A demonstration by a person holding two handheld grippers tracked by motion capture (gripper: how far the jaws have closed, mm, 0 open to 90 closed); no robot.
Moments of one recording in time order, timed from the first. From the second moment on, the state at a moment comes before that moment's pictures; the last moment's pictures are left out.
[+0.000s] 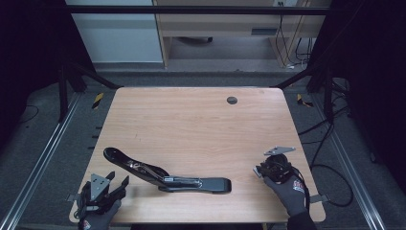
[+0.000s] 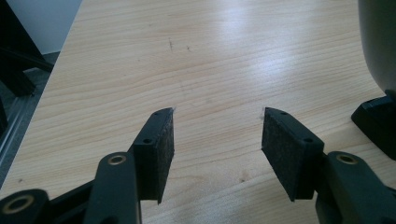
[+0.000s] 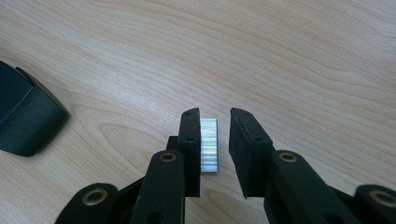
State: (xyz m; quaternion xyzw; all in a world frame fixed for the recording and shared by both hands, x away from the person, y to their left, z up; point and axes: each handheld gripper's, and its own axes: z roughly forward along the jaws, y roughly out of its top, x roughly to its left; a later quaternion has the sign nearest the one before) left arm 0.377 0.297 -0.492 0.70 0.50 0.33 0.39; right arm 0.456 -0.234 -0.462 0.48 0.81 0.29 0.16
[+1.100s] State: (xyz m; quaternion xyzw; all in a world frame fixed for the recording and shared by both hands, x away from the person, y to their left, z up) left arm 0.377 0.295 -0.492 0.70 0.49 0.33 0.39; right arm 0.465 -0.225 -0.475 0.48 0.83 0.25 0.14
